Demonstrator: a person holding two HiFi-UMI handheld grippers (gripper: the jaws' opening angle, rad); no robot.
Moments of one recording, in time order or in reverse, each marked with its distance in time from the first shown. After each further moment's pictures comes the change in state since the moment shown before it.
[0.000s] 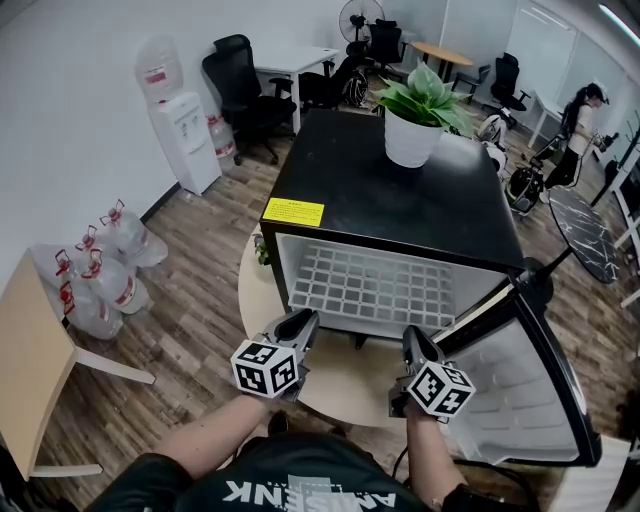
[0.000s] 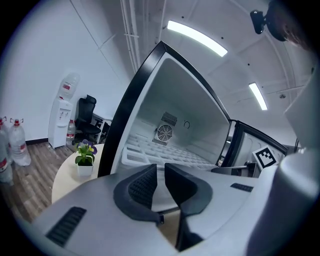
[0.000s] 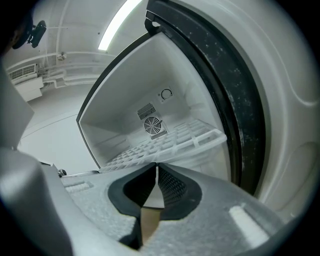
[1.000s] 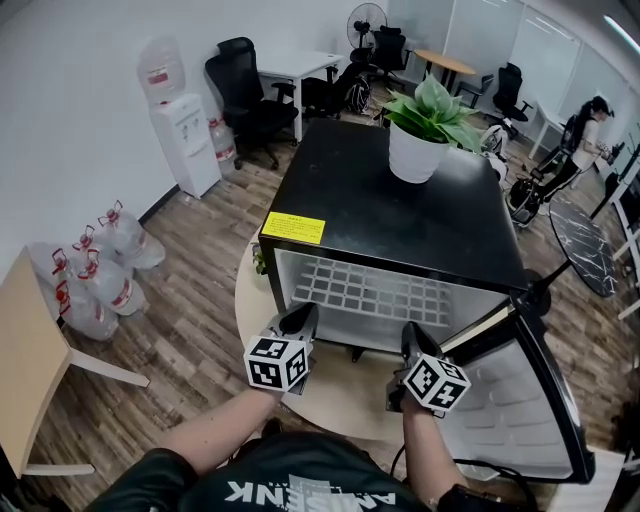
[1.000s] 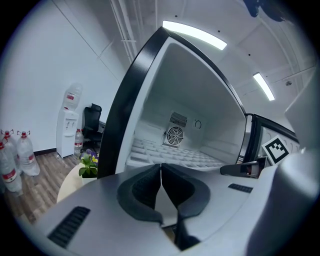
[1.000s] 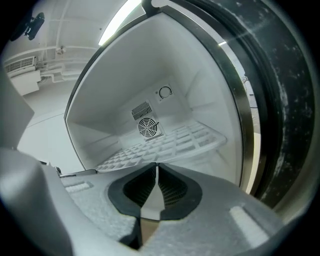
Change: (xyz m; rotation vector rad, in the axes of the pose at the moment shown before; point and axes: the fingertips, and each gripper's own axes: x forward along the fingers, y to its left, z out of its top) left arm 0.037 0.021 0.016 0.060 -0.031 0.113; right arm 0.037 -0.013 0.020 -0.039 -0.006 -0.043
